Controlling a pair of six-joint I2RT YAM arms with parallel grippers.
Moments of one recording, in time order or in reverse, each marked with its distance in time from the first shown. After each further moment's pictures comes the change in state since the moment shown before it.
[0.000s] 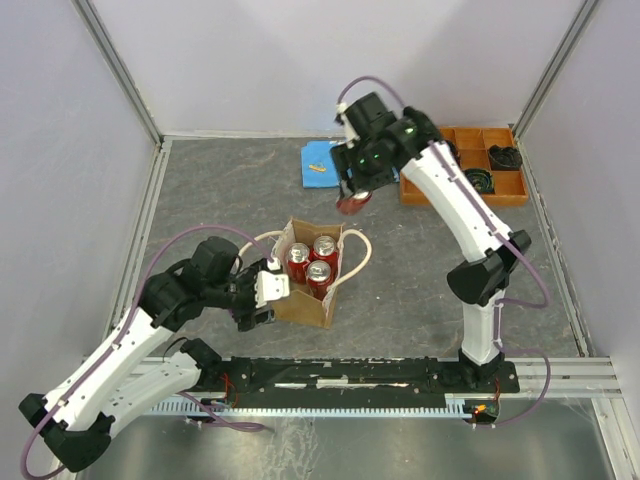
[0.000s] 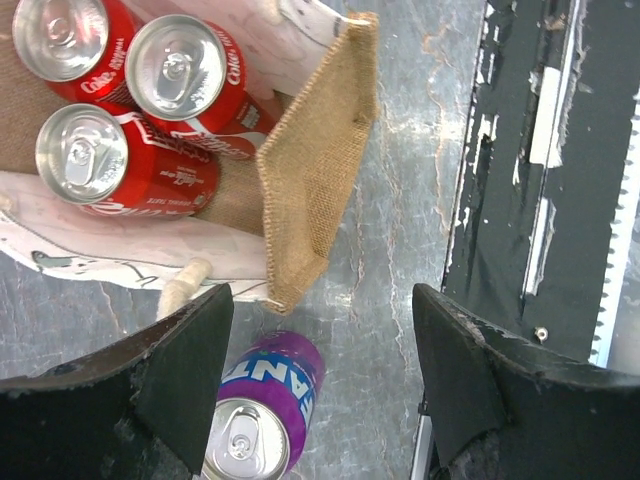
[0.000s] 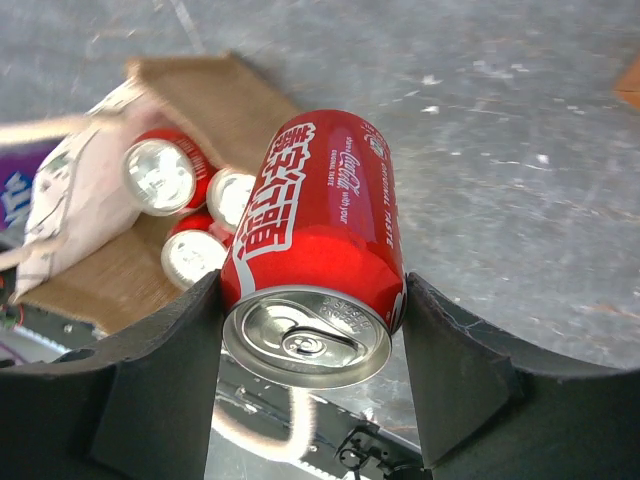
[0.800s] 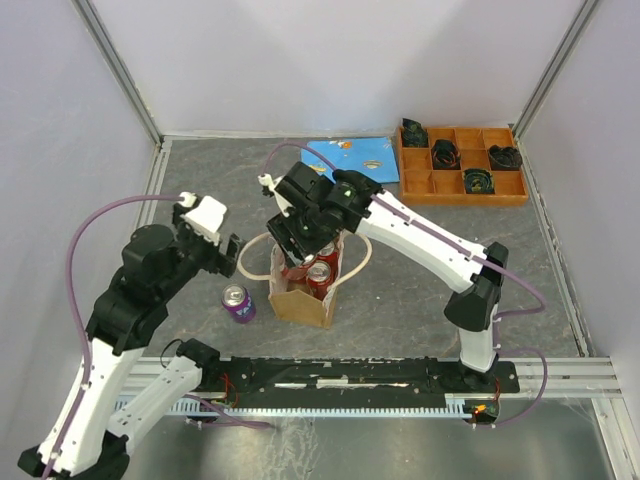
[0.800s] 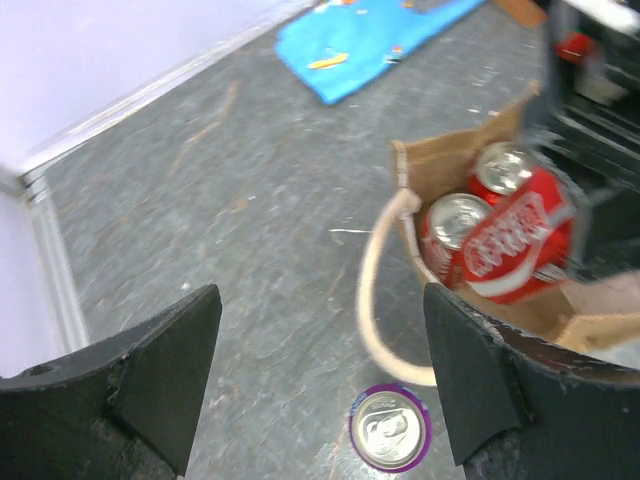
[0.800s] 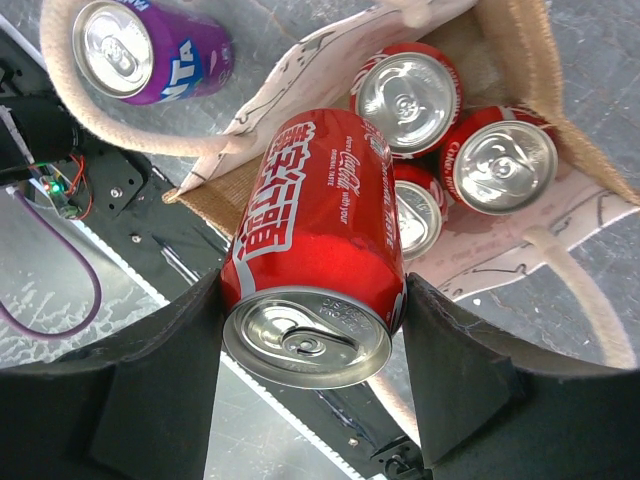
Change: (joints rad) left arm 0.208 -0.090 0.214 0.222 -0.442 -0.417; right arm 0.360 -0.060 -0.235 0.159 -0.082 0.050
